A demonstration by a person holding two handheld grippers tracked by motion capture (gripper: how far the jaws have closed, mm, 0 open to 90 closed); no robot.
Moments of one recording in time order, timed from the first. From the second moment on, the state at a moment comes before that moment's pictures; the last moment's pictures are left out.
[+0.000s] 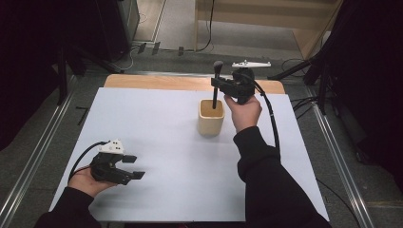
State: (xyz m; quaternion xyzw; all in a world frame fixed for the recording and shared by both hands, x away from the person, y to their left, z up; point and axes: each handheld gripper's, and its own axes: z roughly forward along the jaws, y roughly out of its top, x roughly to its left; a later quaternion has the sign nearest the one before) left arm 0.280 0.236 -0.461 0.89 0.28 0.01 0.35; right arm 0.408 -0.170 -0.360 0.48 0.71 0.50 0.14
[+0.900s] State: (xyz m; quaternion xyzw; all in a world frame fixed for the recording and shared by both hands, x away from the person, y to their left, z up) left arm 0.281 0.236 -0.462 0.90 0.28 0.01 0.35; right arm 0.408 -0.164 -0.398 0.49 0.71 0.48 0.14
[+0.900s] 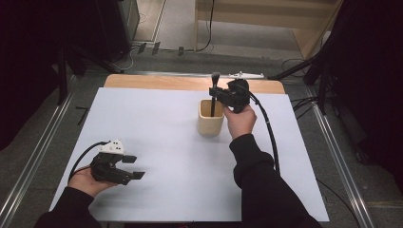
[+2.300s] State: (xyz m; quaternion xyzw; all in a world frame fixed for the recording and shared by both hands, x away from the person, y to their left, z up) left arm 0.281 0.235 -0.462 0.90 0.28 0.01 0.34; right arm 0.396 -0.166 -0.424 0.46 0.74 0.47 0.16
